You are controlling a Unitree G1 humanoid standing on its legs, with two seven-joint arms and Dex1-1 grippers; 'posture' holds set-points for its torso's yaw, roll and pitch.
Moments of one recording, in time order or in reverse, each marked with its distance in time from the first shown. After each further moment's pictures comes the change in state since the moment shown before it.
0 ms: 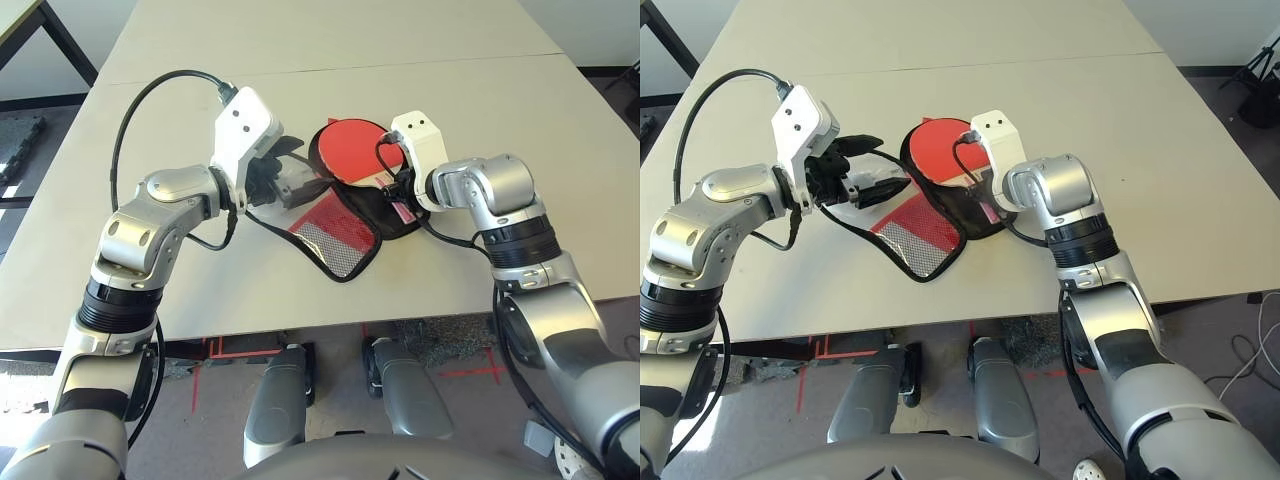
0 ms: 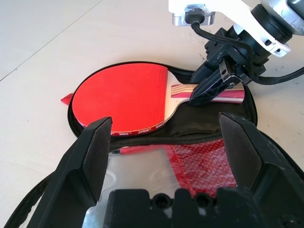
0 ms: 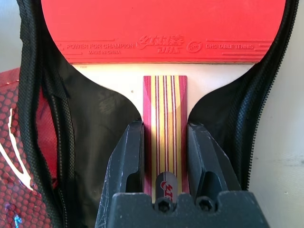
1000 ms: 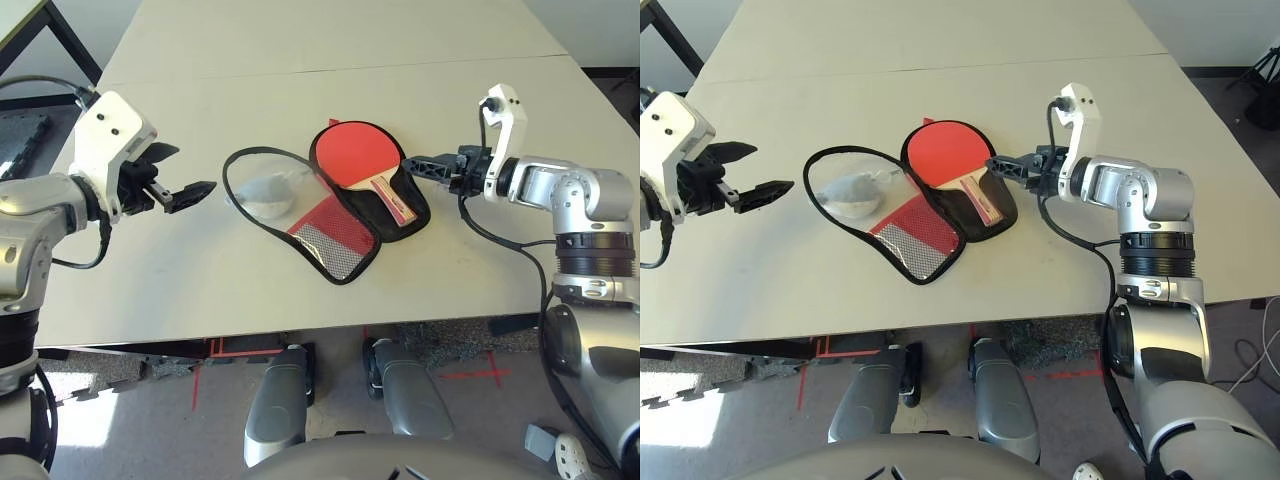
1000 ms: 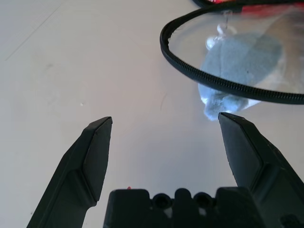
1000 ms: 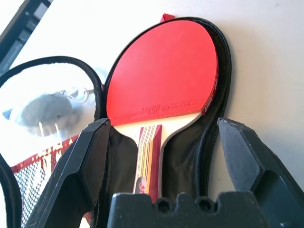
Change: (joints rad) left arm 0.265 0.369 0.267 0.118 0.072 -0.085 -0.112; right arm 0.121 -0.177 -0.362 0.056 0.288 -0.254 0.290
